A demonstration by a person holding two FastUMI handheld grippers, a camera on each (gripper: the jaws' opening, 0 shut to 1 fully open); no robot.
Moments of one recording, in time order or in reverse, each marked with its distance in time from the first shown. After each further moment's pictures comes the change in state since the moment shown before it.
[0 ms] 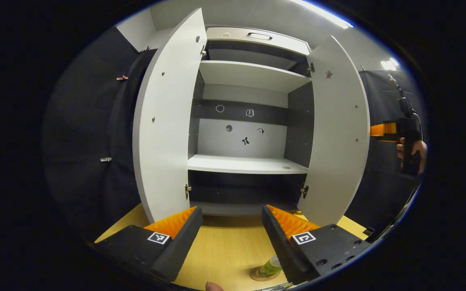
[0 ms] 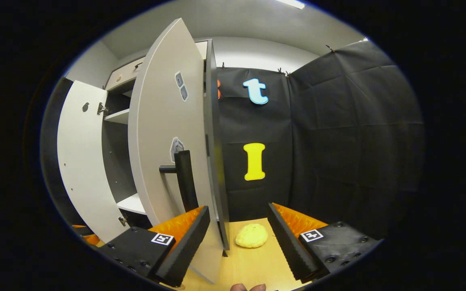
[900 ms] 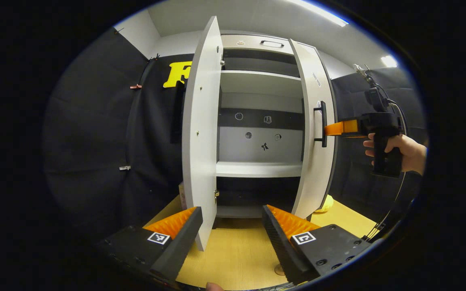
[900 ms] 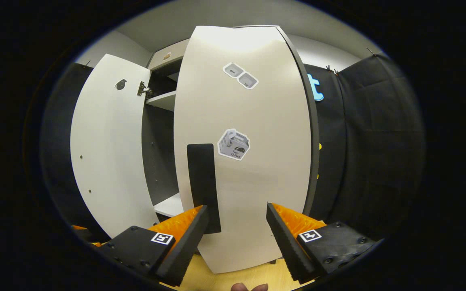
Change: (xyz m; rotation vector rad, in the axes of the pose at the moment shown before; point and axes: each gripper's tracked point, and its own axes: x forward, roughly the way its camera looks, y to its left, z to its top) left arm -0.037 0.065 0.013 0.027 -0.030 0.095; right arm 0.073 0.186 -0.029 -0.055 0.024 0.221
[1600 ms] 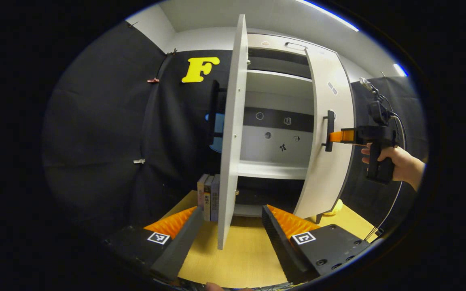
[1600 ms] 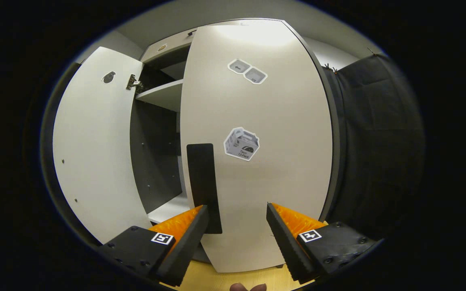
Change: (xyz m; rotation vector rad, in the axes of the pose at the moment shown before) left arm -0.007 0.064 0.016 -0.054 0.028 0.090; right arm 0.052 0.020 -0.002 0.006 0.002 -0.053
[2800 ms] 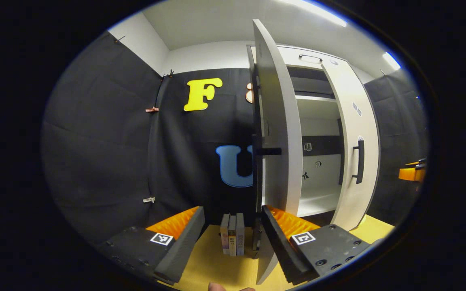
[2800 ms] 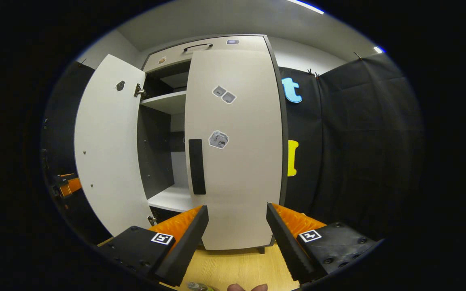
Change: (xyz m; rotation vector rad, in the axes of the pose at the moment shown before) left arm 0.082 0.055 0.121 0.112 -0.159 0.038; right arm -0.141 -0.046 -0.005 -0.004 0.011 -0.097
